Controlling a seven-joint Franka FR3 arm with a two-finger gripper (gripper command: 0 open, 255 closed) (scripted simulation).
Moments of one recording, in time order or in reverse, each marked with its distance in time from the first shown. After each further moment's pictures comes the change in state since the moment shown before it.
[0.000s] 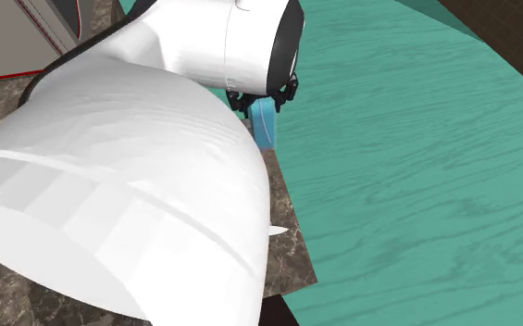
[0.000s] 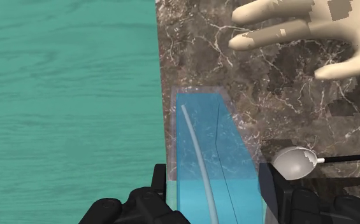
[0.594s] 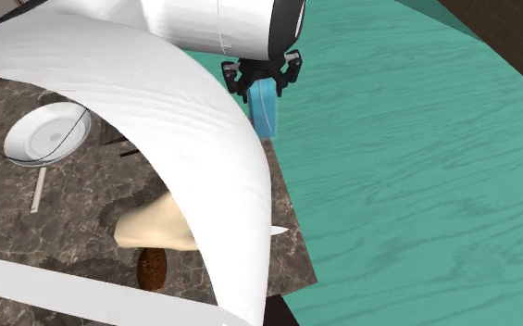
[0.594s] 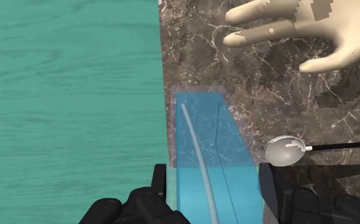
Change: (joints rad) arm 0.003 -0.011 0.008 0.114 -0.004 -0.124 0.006
